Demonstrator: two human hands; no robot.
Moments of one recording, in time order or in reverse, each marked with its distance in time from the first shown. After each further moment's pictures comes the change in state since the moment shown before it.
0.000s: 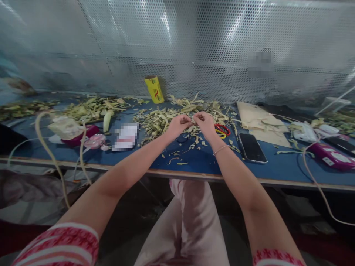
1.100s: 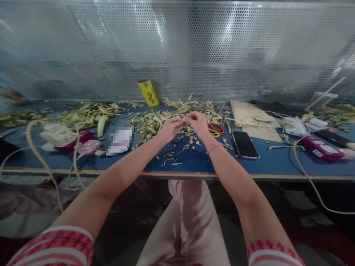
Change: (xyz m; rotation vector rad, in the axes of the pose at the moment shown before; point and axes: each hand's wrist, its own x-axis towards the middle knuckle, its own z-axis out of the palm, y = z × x) left_hand -0.003 0.000 0.005 -0.456 0.055 -0.203; right_hand 0.003 0.004 -0.002 -0.036 -0.010 -0.092
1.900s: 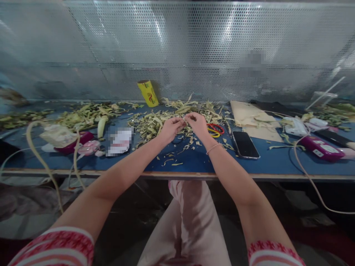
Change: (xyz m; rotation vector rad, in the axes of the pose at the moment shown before) left_hand 0.001 -0.005 0.001 0.070 0.036 0.058; right_hand -0.003 -0.006 -0.001 -0.097 -0.026 -0.048
